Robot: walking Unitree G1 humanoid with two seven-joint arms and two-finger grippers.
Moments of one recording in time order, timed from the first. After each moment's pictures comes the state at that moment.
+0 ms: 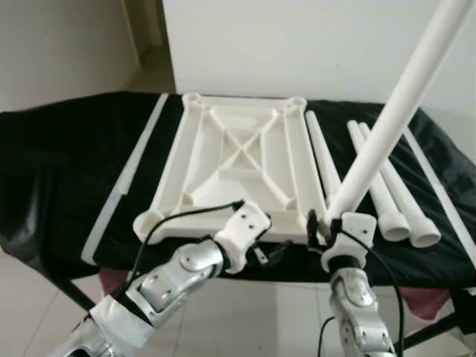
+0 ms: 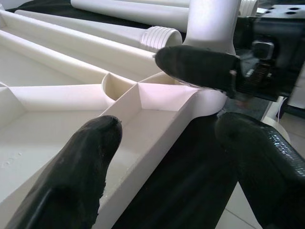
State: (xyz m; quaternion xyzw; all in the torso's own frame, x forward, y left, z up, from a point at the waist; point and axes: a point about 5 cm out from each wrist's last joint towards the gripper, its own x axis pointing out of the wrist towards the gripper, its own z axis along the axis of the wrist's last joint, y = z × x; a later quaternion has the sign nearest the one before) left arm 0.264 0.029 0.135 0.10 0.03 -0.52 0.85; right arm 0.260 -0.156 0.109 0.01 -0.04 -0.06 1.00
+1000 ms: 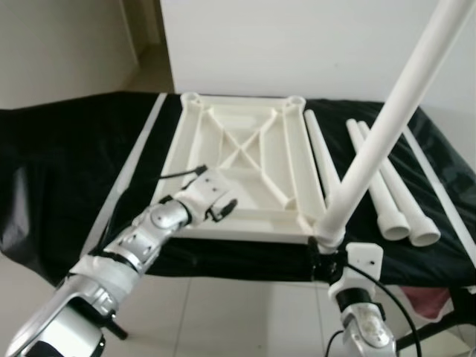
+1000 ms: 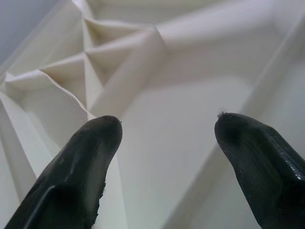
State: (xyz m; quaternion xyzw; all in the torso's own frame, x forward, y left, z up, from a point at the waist) left arm 0.341 0.096 0.138 0.33 0.03 -0.39 0.86; right arm 0.223 -0.157 0.096 0.01 -0.01 -0.02 1.00
